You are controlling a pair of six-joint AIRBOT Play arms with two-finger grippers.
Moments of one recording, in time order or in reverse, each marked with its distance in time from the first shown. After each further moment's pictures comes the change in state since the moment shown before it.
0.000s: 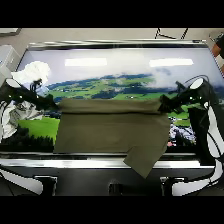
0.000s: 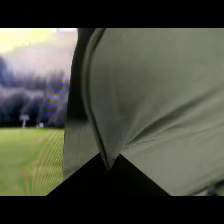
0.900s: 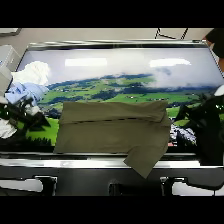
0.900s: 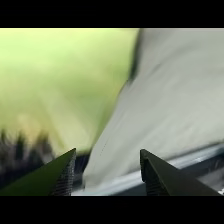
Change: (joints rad) left arm 0.183 0.205 -0.340 0.103 -0.106 0.047; right arm -0.204 0.216 -0.132 -0.167 0.234 0.029
